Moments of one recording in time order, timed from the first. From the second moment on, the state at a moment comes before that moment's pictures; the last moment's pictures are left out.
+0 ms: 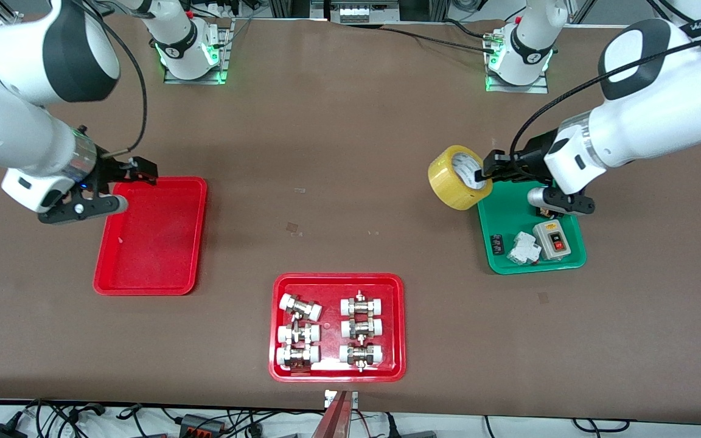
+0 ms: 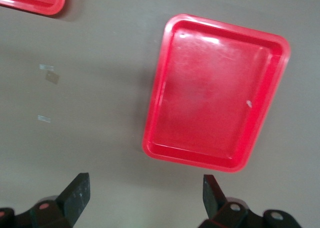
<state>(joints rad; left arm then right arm) 0.00 0.15 -0.26 -1.72 -0.53 1.83 -0.14 0.18 0.23 0.01 -1.58 0.02 1.65 -0.03</state>
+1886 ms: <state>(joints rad) -0.40 0.44 -0.31 -1.68 -0.62 2.50 -0.72 0.31 0.51 0.02 -1.48 1.03 1.81 -0.50</state>
